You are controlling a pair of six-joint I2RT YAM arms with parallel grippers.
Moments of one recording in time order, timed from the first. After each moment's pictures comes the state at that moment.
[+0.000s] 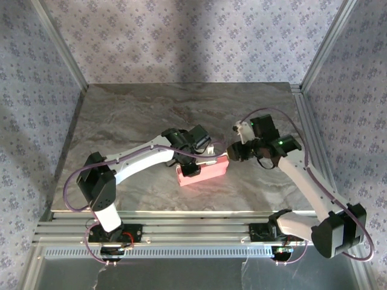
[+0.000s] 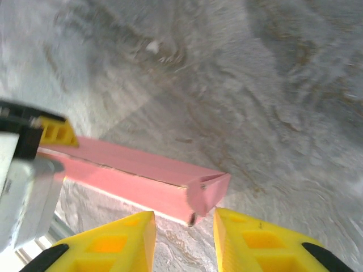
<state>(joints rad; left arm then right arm) -0.94 1.72 1.42 -1.01 0.07 0.38 0.40 1.17 1.03 -0.81 -0.35 0.01</state>
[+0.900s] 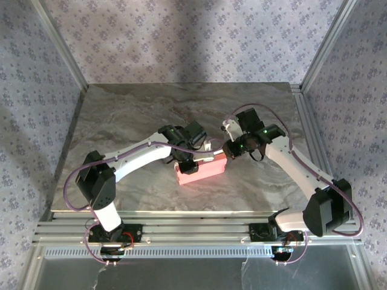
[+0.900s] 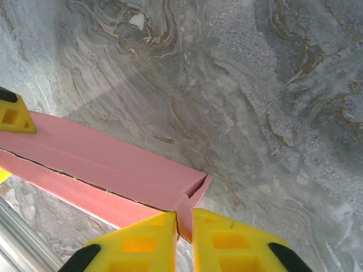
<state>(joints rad) -0.89 1.72 1.42 -1.01 0.11 0.42 0.45 1.35 1.14 -0.84 -0.26 -0.09</state>
